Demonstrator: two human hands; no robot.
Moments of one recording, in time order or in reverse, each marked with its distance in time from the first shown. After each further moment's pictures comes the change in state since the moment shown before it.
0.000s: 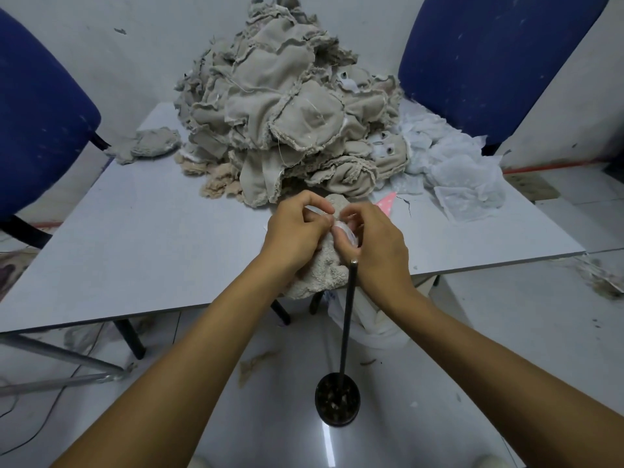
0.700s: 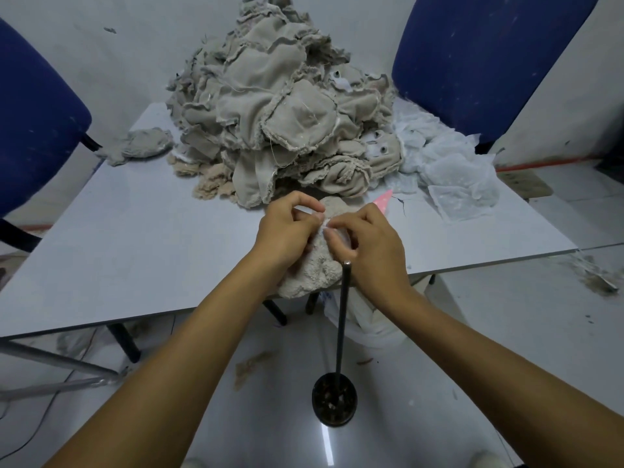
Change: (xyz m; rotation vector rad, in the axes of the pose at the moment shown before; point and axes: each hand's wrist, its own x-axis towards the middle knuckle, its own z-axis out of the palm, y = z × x) left_hand 0.005 -0.002 -0.003 -0.026 -0.004 -0.033; right_hand 0.000 0.003 -0.001 -0.017 0.006 -0.044
